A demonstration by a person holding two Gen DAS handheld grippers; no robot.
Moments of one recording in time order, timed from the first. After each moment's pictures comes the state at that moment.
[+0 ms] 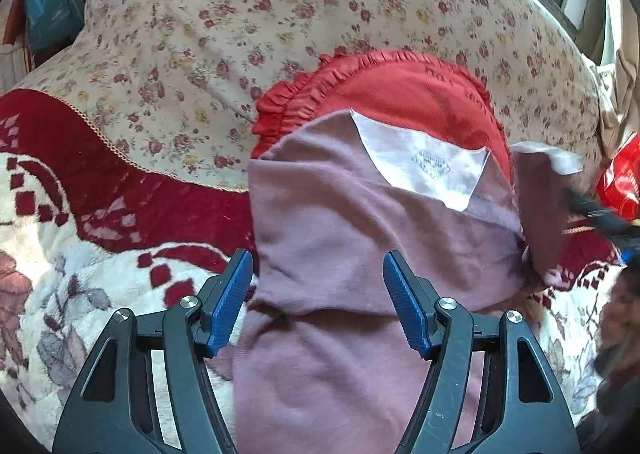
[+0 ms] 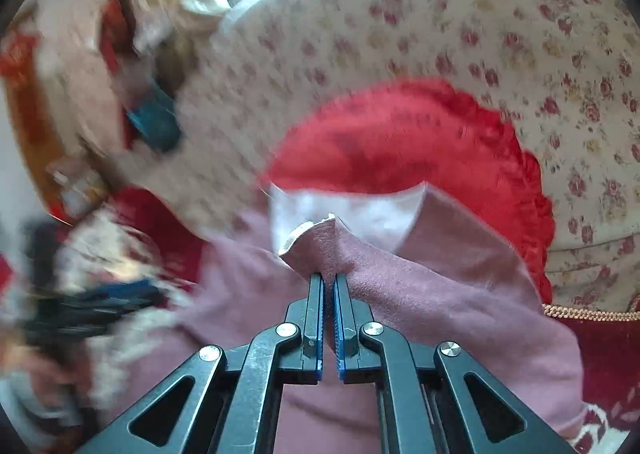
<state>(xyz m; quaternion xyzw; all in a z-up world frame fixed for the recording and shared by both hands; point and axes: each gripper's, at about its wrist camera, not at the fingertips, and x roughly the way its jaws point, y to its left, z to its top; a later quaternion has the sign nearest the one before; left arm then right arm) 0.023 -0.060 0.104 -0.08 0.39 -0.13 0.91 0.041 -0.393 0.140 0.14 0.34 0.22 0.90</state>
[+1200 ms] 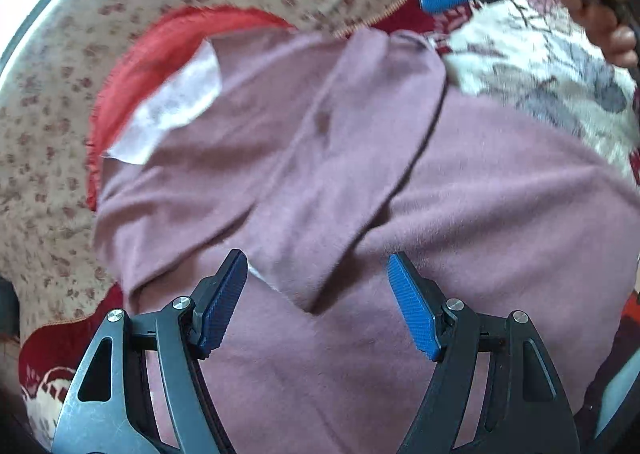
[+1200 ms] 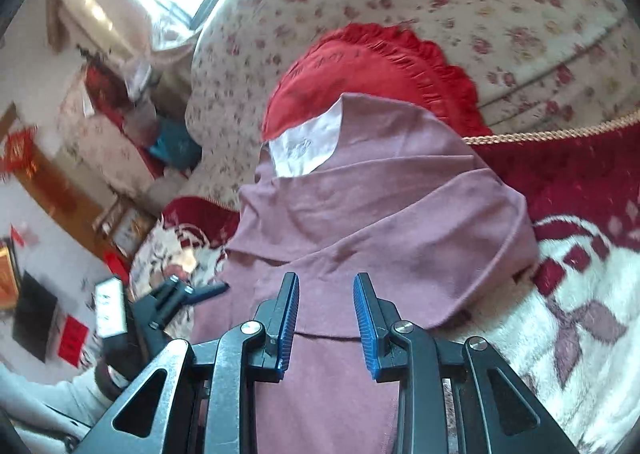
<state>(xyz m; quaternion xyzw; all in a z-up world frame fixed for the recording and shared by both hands) -0.091 -0.219 0.039 0.34 0.35 -0.33 0.81 -0.058 -0.480 0.088 0.29 0.41 0.20 0.84</state>
